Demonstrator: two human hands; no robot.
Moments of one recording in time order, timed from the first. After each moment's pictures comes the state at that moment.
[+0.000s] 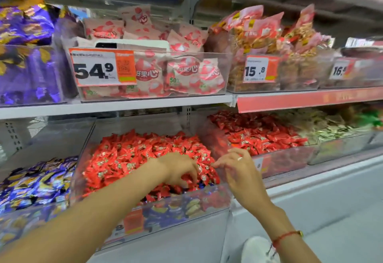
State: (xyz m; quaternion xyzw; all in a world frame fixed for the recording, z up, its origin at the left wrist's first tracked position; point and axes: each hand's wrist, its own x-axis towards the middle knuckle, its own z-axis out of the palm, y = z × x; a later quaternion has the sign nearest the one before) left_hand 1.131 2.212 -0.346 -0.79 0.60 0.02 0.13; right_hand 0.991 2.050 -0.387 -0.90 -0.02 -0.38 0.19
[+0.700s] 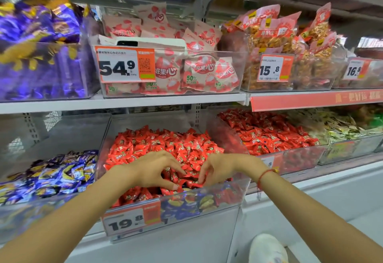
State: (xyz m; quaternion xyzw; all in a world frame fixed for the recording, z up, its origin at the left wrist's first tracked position) left_hand 1.132 2.305 -0.351 -0.85 0.52 0.02 -0.03; right_hand 1.044 2.097 -0.322 -0.96 -0.04 0.20 0.19
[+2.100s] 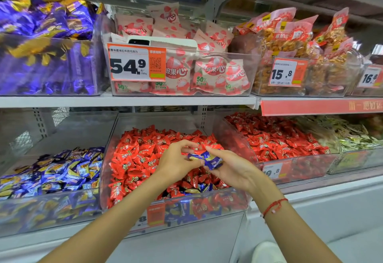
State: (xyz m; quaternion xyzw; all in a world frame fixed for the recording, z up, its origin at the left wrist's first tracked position) left_hand 1.094 2.261 -0.349 -0.82 0.25 0.02 -0.52; right_hand 1.044 2.102 -0.346 -0.56 0.07 0.05 0.82
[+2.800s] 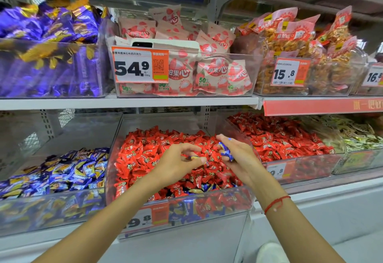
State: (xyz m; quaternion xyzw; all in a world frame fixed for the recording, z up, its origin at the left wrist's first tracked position) left_hand 1.083 2.279 -0.338 -0.82 0.30 0.05 -0.48; right_hand 1.043 2.103 -0.334 -0.61 0.16 -0.15 0.76
